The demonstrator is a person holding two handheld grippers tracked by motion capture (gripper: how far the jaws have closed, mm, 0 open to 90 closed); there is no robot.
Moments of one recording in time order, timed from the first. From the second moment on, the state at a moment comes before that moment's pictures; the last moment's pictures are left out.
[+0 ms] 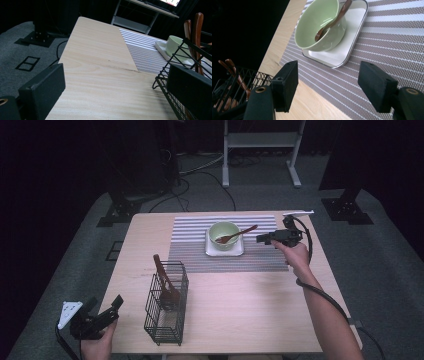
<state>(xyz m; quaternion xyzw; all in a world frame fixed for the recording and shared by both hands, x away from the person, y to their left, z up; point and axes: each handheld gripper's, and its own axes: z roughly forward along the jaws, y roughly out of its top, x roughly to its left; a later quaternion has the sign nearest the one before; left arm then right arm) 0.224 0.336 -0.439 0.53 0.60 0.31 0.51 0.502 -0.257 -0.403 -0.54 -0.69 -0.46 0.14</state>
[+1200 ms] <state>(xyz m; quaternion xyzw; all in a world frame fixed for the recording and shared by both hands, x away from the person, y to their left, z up) 0.223 0.337 -0.441 0.53 0.60 0.31 0.51 0.455 -0.275 -0.405 -0.51 -0.72 -0.45 0.15</state>
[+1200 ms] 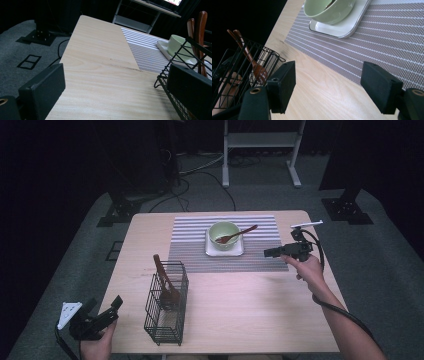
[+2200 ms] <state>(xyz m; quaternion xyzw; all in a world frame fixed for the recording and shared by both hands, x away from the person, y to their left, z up) 0.223 0.337 -0.441 0.53 0.60 0.31 0.51 0.417 -0.307 -0.419 -0.50 -0.72 -0.45 0.16</state>
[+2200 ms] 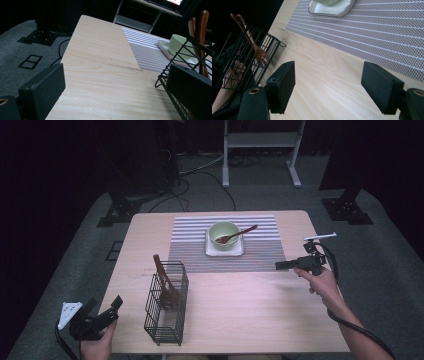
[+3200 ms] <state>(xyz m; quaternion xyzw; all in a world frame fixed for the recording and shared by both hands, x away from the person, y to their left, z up) 0.222 0.337 -0.441 0.53 0.60 0.31 0.50 0.377 -0.322 -0.436 -0.50 -0.72 -0.46 0.16</state>
